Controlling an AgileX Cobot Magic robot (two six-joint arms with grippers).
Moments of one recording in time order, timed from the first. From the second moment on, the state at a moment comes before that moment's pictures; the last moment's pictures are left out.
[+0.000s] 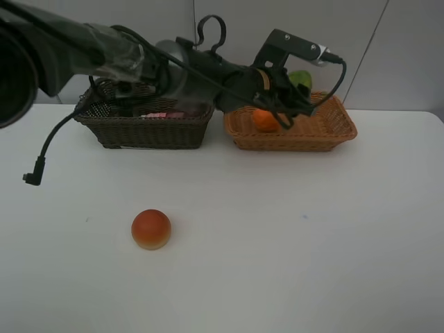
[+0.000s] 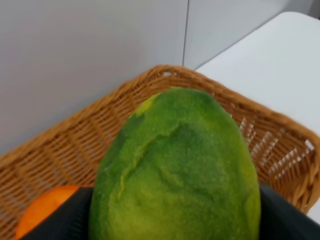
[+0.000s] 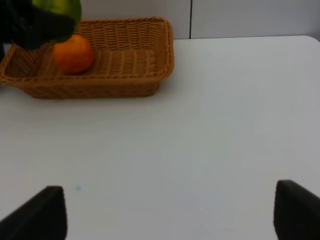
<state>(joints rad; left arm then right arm) -0.76 2.34 -1.69 0.20 -0.21 -0.17 -0.01 0.00 -0.52 -0.03 1.06 0.04</state>
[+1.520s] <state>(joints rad) -0.74 2.30 -1.75 0.17 0.09 -0.17 -0.01 0.00 -0.52 -0.03 1.06 0.04</state>
